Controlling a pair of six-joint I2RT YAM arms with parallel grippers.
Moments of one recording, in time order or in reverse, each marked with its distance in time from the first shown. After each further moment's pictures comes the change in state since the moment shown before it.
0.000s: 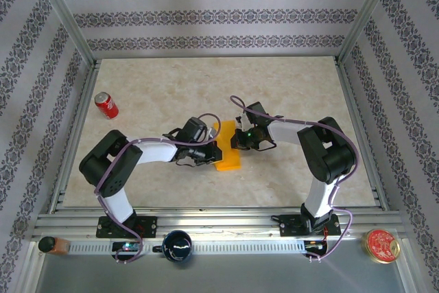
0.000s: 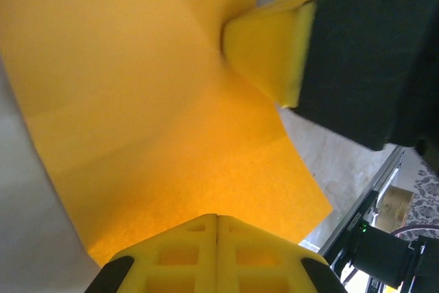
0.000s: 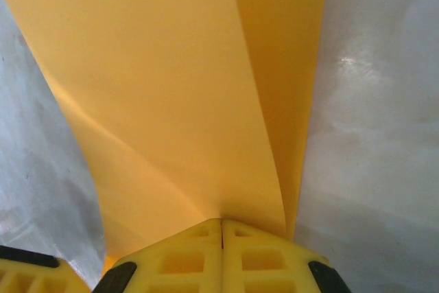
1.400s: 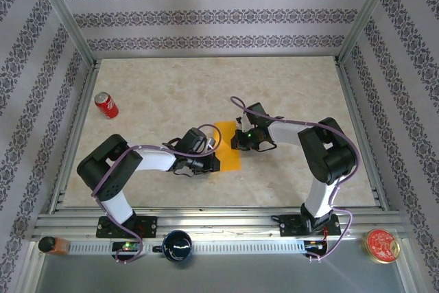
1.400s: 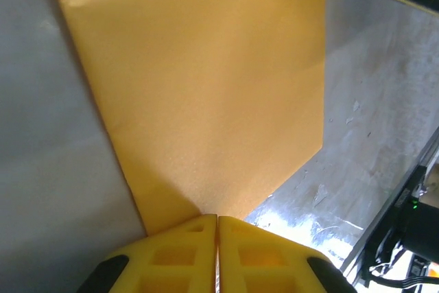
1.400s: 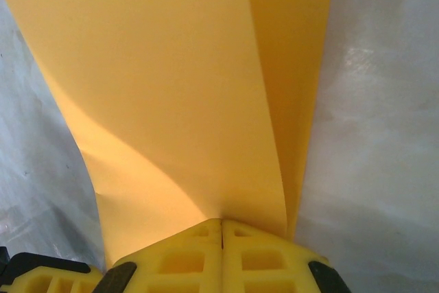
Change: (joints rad) left arm -0.060 -0.037 -0.109 0.045 -0.055 0.040; right arm 0.000 -0.009 -0.014 0.007 0.003 0.003
